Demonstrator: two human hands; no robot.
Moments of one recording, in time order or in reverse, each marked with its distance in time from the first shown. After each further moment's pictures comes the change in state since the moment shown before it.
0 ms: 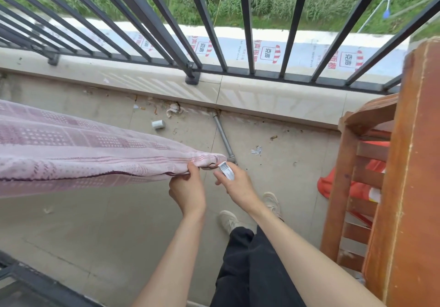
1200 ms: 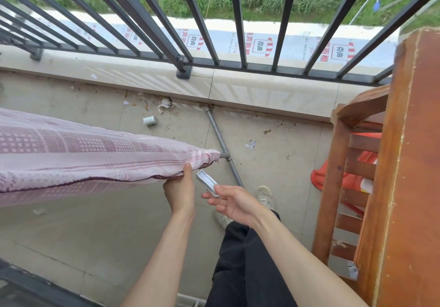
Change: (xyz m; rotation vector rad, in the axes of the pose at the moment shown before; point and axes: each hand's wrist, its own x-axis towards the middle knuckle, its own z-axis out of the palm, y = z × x) left_hand 0.009 -0.023 0.007 -0.093 -0.118 -0.137; right_hand -0.024 0.022 -0.009 0.807 -0.317 0.559
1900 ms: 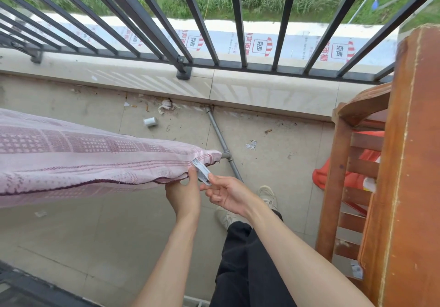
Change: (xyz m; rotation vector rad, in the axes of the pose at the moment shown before) left_hand -0.004 -0.004 -0.003 0.088 0.033 0.104; right_hand 0.019 -0.012 0.018 0.047 -0.046 -0.011
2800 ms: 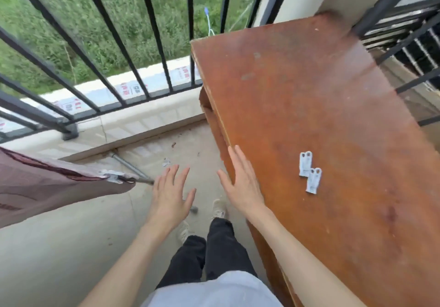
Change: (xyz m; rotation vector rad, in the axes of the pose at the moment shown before) left_hand -0.153 -0.013 -0.054 0.834 -0.789 1.345; right_hand -0.261 0.120 -0.036 -1.072 1.249 -0.816
